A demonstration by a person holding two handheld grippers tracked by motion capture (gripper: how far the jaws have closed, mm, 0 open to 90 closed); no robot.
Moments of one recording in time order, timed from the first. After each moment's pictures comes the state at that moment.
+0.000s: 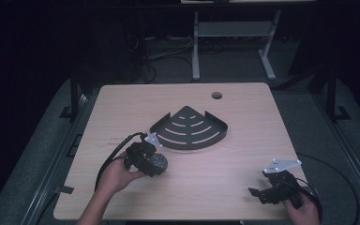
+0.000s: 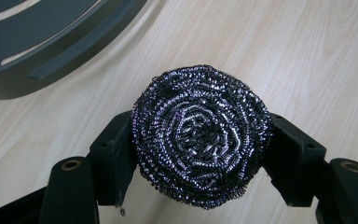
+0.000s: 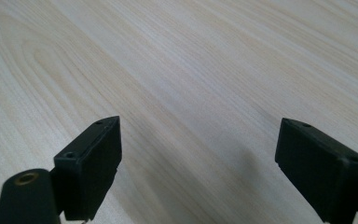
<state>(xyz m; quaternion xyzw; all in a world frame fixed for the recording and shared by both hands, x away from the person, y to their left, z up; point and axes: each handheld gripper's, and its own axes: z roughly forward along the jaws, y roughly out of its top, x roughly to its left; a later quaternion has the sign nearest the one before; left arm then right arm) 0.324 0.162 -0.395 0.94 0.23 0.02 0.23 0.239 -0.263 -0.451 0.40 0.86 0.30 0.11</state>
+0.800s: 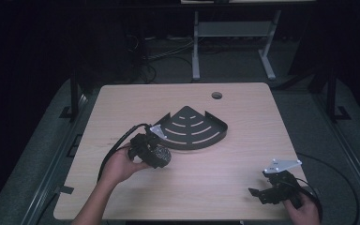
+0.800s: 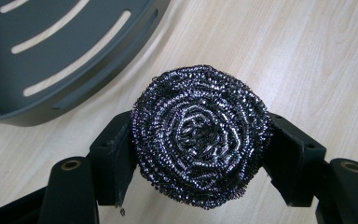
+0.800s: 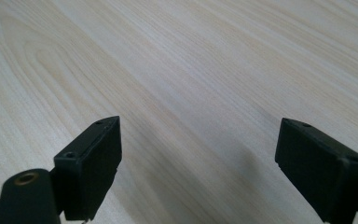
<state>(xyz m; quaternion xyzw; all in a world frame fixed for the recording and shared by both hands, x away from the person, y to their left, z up) 0.345 0.150 -0.378 0.95 0.23 0.01 0.23 0.239 -0.263 -0.451 0.40 0.86 0.30 0.11</state>
